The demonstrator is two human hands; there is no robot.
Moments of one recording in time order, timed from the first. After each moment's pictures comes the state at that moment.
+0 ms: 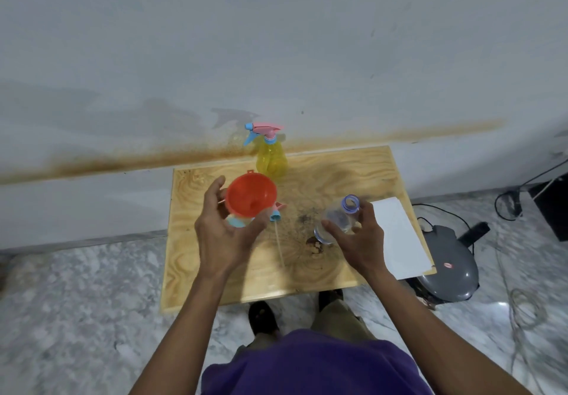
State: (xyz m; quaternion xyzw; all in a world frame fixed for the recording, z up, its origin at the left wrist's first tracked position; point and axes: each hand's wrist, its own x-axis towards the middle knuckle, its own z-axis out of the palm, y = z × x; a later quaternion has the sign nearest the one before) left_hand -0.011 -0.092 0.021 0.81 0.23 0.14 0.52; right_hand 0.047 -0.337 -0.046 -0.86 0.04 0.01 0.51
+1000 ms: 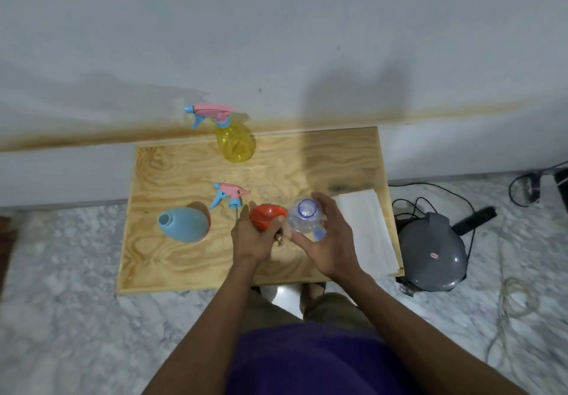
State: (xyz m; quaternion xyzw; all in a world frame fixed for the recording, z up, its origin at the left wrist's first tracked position) left_hand 0.055 -0.231 -0.097 0.80 0.39 -0.07 0.45; right_hand 0.087 -0.399 -0.055 -0.86 -0.07 0.10 0.50
